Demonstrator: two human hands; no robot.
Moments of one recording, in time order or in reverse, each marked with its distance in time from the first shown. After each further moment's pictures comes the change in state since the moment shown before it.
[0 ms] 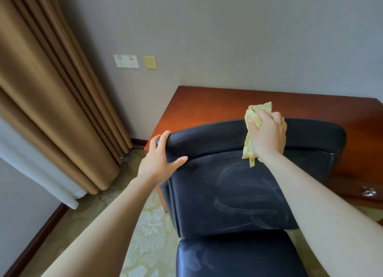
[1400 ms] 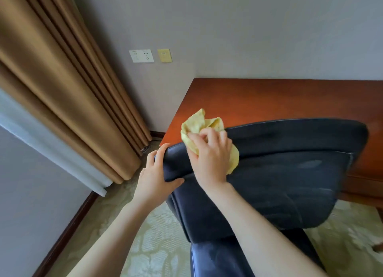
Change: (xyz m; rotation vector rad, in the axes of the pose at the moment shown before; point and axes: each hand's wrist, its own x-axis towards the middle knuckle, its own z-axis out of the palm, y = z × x) left_hand -0.040 -0.005 -0.022 0.042 0.013 -0.053; right_hand -0.085 -0.088 0.061 0.198 0.230 -0.515
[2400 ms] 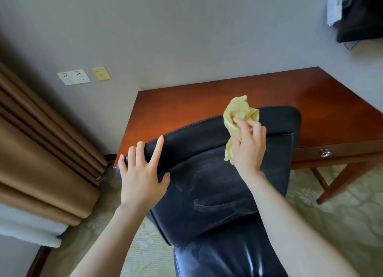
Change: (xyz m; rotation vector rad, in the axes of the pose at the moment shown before) left_hand 0.023 0.059 0.039 0.577 0.185 0.484; right_hand -0.010 0.156 -0.086 -0.234 0.196 0.295
